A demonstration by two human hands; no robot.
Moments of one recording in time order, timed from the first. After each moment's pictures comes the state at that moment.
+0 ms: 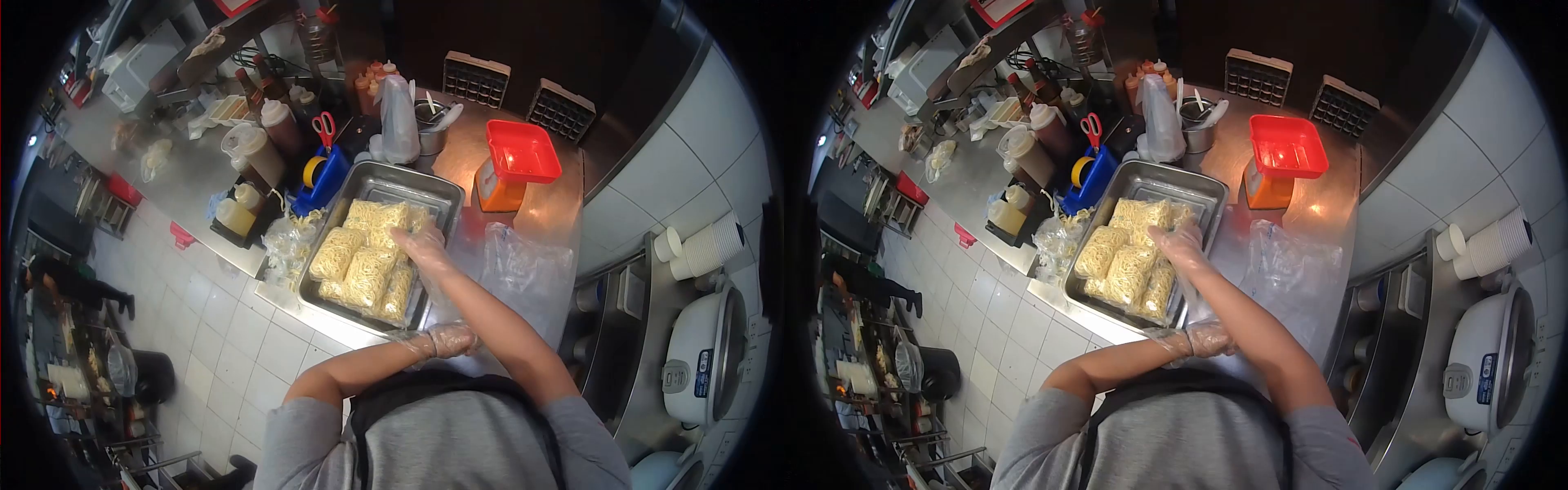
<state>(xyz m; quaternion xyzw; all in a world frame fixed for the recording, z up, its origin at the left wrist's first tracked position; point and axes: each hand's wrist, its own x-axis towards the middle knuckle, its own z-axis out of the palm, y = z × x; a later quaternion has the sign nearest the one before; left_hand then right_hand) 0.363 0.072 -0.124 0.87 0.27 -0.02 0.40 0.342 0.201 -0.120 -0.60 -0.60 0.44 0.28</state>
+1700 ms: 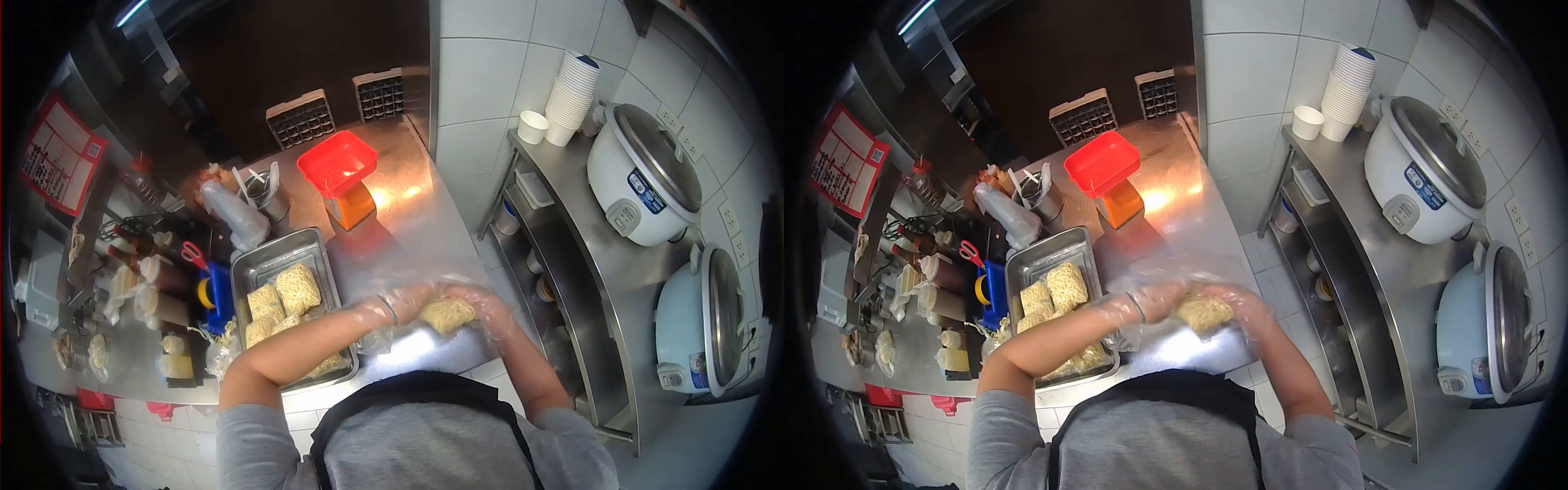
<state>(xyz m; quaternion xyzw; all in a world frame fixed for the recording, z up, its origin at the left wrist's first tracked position) 0.441 0.118 0.023 0.94 0.19 -0.03 0.27 0.635 0.036 -0.124 -0.31 -0.18 0.77 0.54</state>
